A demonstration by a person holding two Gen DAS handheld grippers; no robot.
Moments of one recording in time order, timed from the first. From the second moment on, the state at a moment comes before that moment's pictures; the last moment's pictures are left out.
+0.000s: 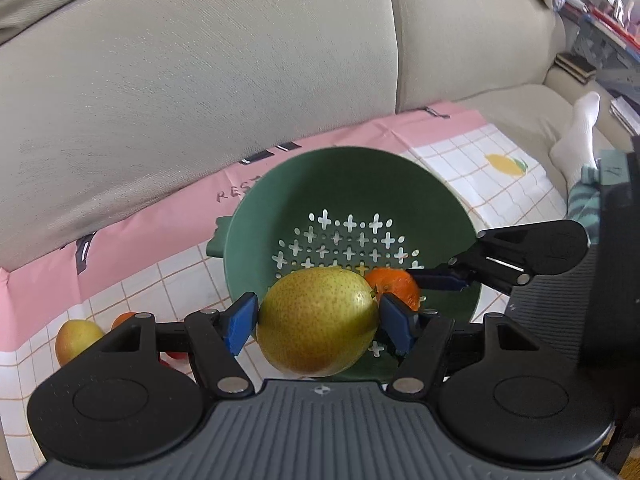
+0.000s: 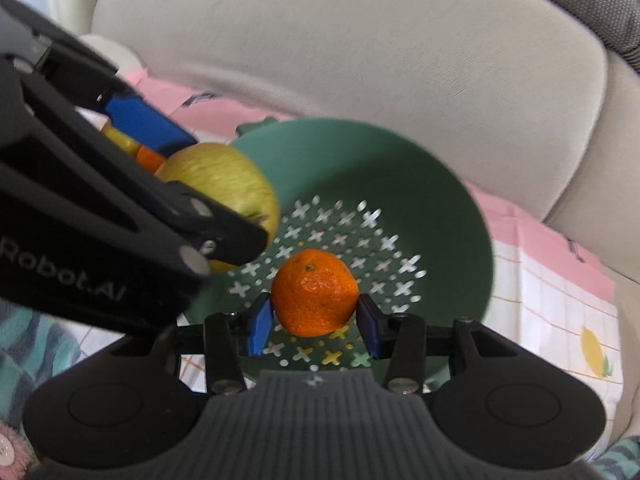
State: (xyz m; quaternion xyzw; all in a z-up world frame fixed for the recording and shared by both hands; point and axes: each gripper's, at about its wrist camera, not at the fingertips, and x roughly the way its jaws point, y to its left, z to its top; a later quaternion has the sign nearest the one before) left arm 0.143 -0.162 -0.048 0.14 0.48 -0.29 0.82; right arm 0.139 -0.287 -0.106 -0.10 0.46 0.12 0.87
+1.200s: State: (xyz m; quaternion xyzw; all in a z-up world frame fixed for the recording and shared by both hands) left arm 0.087 -0.143 -0.081 0.19 0.57 -0.31 0.73; right arm 0.057 -0.237 -0.126 -0.03 0.58 0.18 0.80
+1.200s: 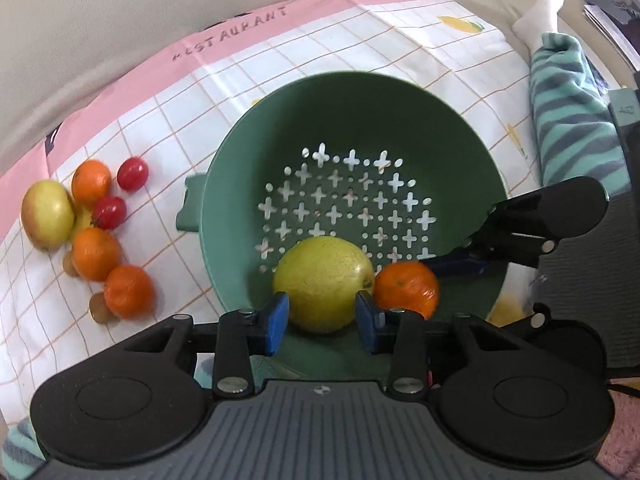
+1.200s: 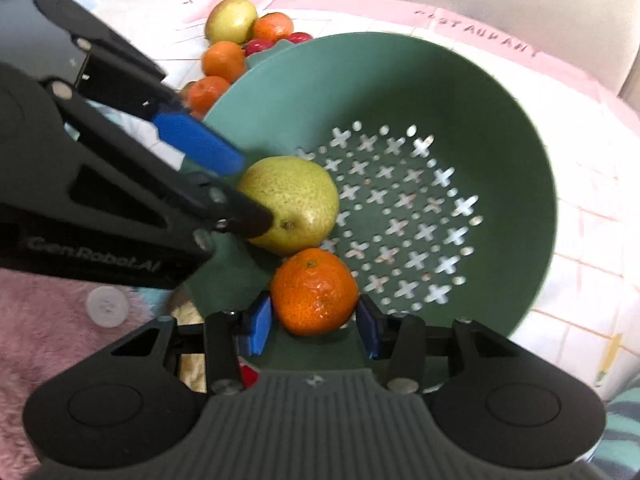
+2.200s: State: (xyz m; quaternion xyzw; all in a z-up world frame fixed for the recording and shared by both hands) left arm 0.068 -0.102 -0.049 0.14 0.54 -0.30 0.77; right arm 0.024 -0.230 -0.089 -0.07 0.51 0.15 0.85
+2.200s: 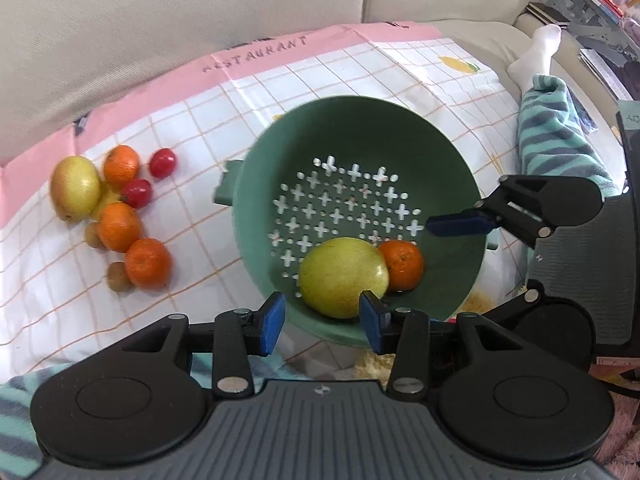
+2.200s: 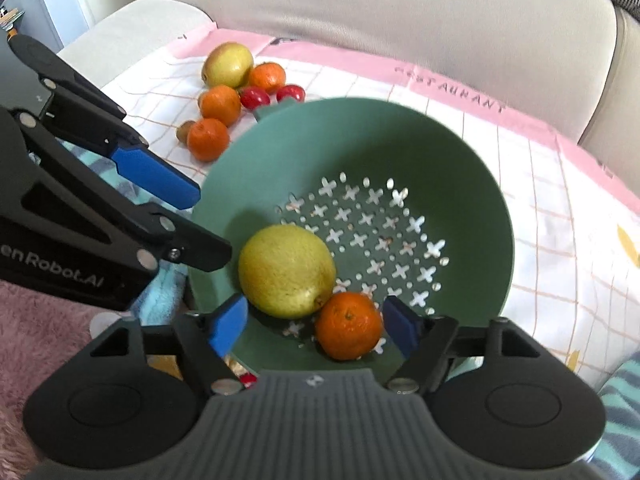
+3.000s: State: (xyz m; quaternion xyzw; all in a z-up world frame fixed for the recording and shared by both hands) left arm 0.110 -0.014 0.002 0.13 0.48 -0.19 0.85; right arm 0.058 -0.179 -0.034 -0.04 0.40 0.15 0.91
